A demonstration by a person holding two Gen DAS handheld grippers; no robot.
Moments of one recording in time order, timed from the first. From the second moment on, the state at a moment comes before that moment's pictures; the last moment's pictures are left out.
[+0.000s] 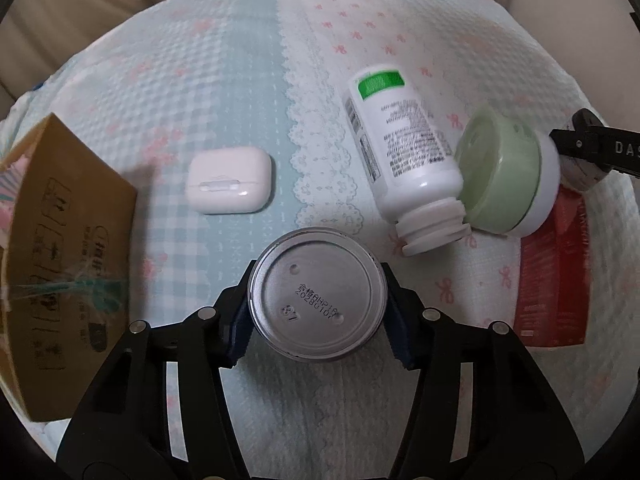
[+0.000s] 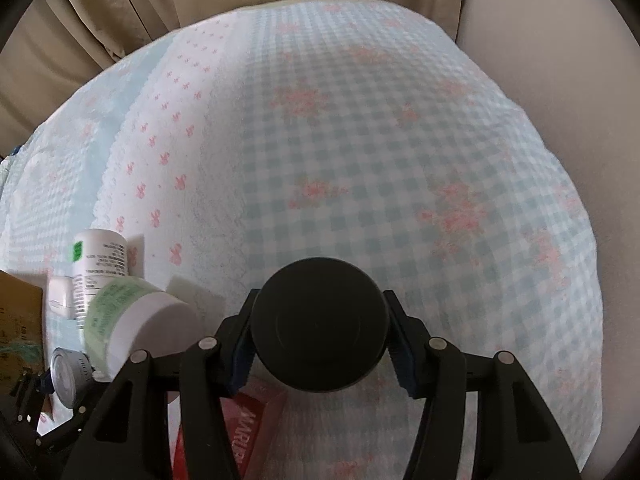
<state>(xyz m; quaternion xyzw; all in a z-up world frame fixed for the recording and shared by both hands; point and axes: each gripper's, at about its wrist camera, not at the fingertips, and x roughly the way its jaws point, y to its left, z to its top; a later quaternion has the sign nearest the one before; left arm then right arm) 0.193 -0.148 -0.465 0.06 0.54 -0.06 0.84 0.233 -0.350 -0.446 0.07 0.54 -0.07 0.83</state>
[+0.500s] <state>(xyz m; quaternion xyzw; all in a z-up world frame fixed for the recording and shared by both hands) 0.159 -0.110 -0.272 0.04 0.45 -0.07 0.89 0.172 -0.329 -0.298 0.10 0.49 -0.06 0.86</state>
